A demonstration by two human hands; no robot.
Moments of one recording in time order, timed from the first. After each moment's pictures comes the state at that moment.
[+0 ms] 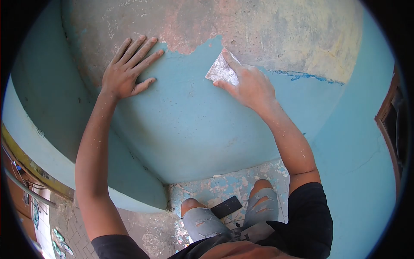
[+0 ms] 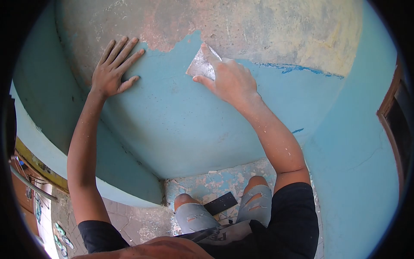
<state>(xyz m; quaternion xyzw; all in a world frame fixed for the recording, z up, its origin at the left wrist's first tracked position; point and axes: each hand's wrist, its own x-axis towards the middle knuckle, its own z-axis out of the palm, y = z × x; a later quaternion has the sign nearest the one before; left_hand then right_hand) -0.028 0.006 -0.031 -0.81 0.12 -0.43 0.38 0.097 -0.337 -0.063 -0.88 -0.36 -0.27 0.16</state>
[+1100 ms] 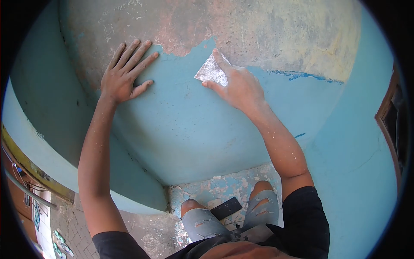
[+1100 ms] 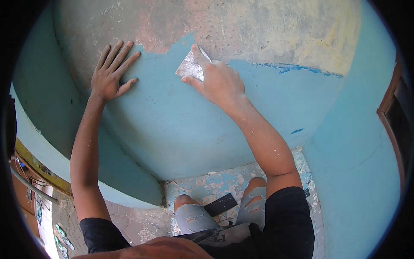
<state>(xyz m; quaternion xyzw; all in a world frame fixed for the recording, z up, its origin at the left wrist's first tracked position) -0.027 0.003 -0.037 -0.81 0.11 -0.45 0.36 0.095 -0.327 -0.072 -0.86 -0.37 -0.28 0.20</state>
